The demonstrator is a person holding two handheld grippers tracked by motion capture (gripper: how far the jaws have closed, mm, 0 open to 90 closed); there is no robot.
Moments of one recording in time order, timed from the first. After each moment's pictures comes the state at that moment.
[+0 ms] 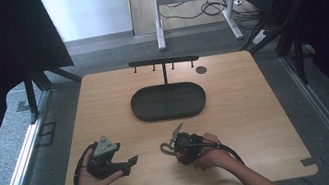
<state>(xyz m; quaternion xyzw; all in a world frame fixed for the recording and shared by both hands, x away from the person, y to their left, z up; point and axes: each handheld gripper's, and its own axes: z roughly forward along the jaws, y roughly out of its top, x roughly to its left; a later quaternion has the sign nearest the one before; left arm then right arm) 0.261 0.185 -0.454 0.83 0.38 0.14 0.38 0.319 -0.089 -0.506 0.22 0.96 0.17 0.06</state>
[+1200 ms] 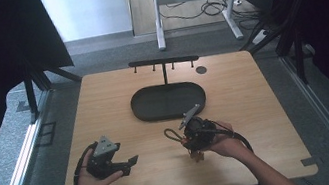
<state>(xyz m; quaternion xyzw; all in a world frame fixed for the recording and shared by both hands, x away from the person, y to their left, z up) 0.260 0.185 -0.454 0.83 0.38 0.14 0.38 0.323 -0.122 -0.443 0.24 0.94 0.23 0.07</state>
